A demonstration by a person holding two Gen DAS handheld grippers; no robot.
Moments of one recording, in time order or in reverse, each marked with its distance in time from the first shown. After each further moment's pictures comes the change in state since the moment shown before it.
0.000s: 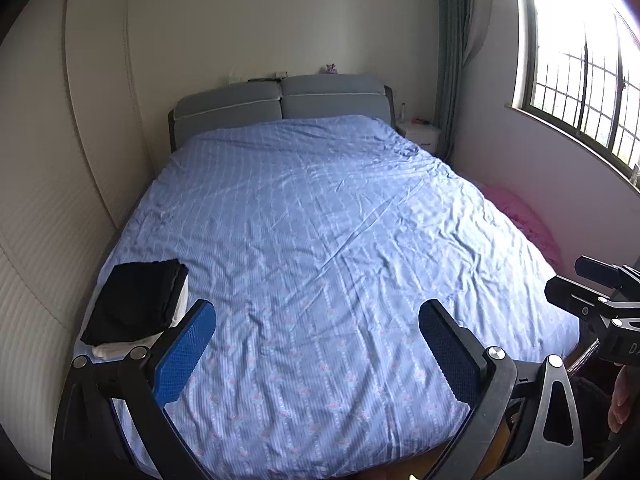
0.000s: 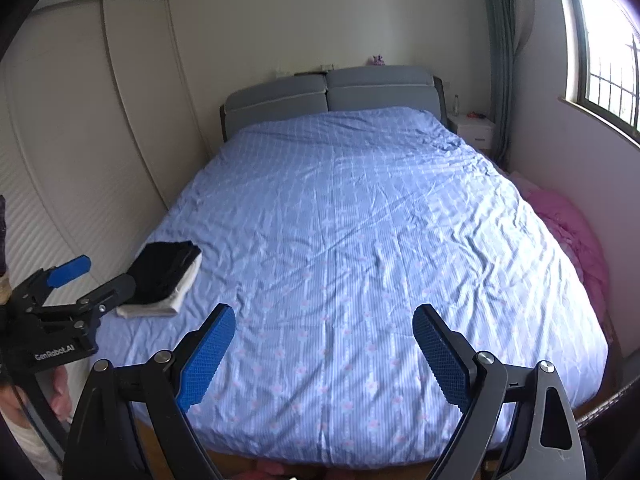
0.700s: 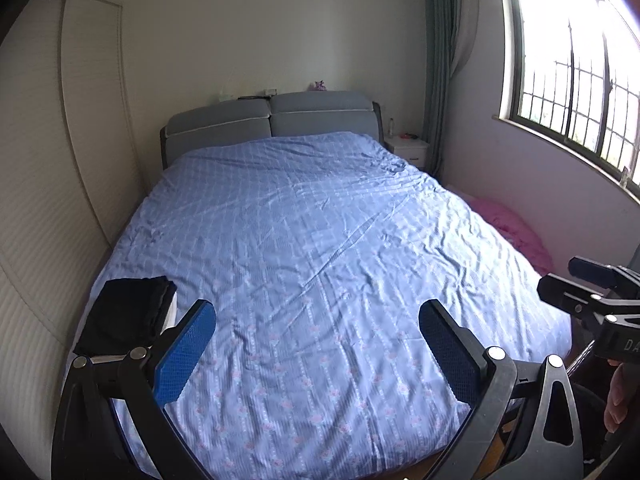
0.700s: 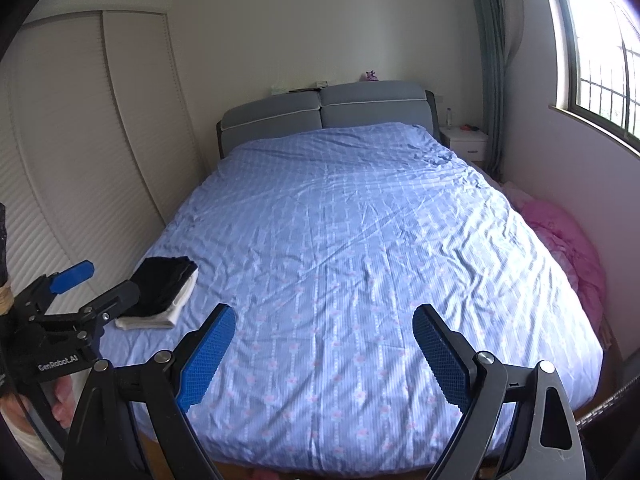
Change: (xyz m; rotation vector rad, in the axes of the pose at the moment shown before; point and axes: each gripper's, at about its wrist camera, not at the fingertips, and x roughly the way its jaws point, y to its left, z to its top) left arm -0.012 -0.022 0.007 0.011 -0.065 -0.036; right arm -0.018 -0.018 0.001 0.021 -0.045 -0.009
